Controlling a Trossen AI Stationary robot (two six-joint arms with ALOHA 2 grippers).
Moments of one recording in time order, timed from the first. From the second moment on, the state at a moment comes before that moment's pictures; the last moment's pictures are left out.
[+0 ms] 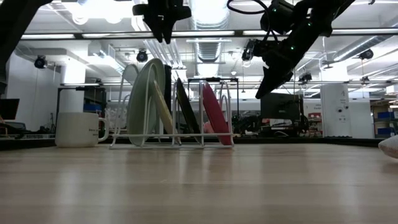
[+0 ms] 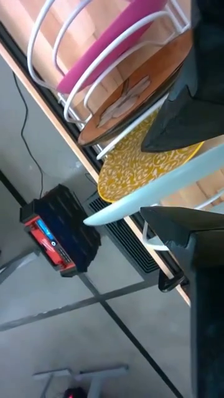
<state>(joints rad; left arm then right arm) 0.29 1.91 2.27 -1.57 -0.68 -0.50 -0.33 1.32 0.84 -0.39 0.10 -0.05</state>
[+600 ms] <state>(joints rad) 0.30 1.91 2.11 -1.57 -0.65 -0.56 -0.33 1.32 0.84 -0.39 0.10 -0.05</state>
